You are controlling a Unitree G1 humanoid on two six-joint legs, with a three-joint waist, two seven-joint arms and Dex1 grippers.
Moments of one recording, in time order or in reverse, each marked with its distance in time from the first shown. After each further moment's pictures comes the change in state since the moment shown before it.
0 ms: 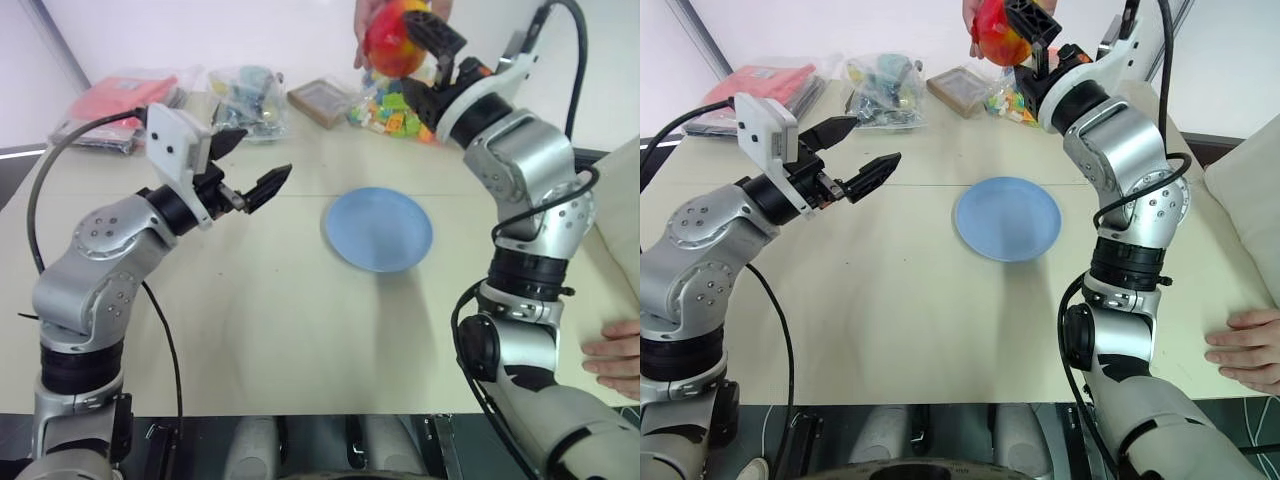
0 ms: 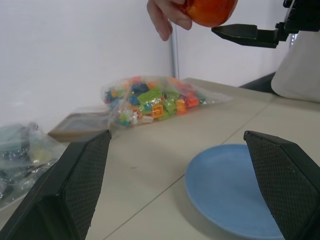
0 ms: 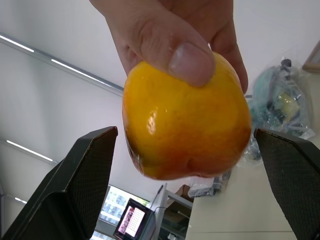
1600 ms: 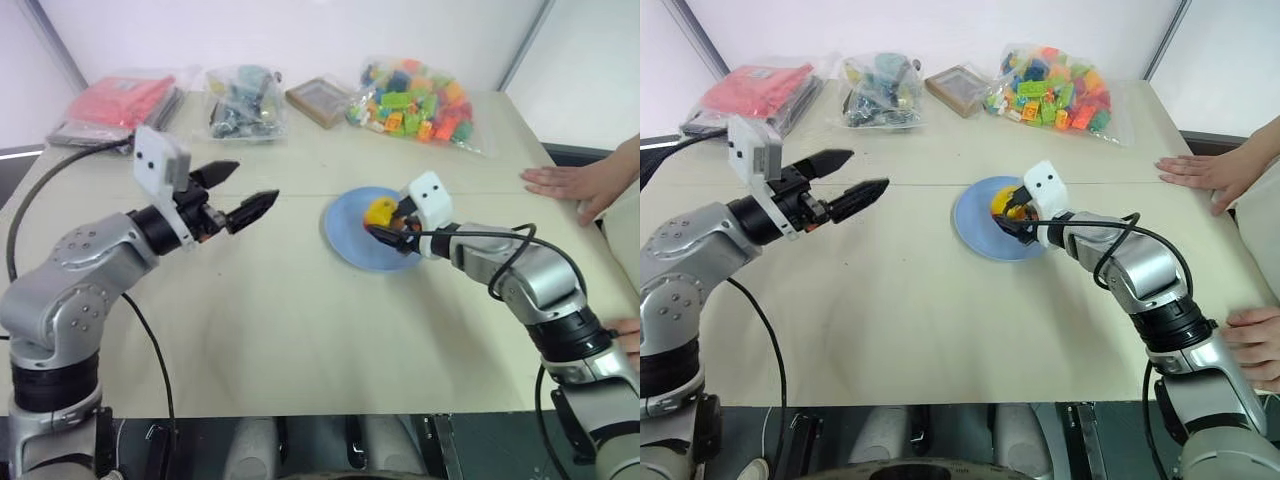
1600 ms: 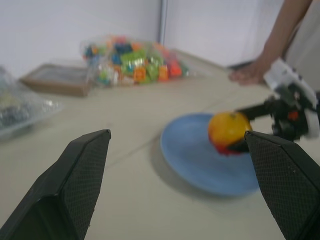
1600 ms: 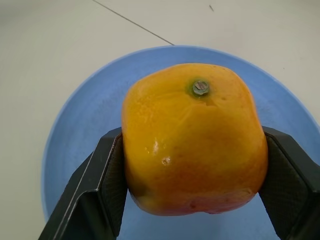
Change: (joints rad) left arm 0.130 0.116 0.099 -0.014 -0.190 0.184 -0.054; right arm 0.363 -0.449 0.614 -0.127 -1.170 0.077 0.837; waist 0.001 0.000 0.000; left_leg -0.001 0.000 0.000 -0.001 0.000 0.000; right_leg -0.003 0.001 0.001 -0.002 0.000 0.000
